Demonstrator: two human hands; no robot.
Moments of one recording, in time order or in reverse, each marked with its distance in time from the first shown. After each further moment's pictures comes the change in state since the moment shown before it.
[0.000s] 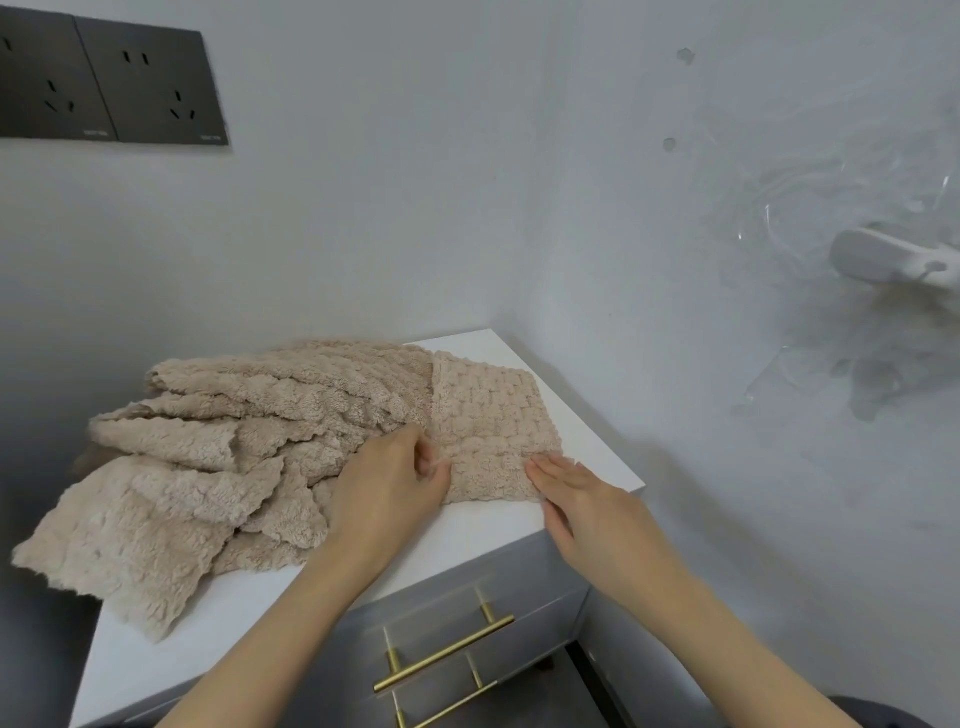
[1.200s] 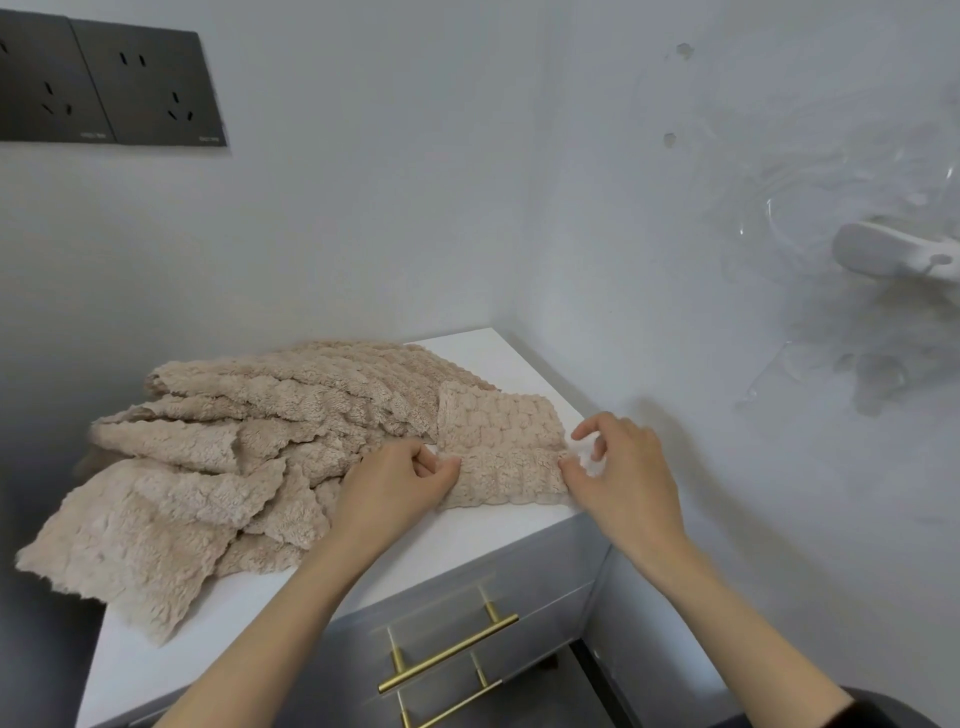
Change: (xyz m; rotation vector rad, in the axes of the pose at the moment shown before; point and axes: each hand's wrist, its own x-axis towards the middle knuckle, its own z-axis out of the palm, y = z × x) left_hand 0.007 -0.005 0.001 -0.170 -0.183 -0.146; right_hand 0.017 0.006 -0.014 0.285 0.300 0.441
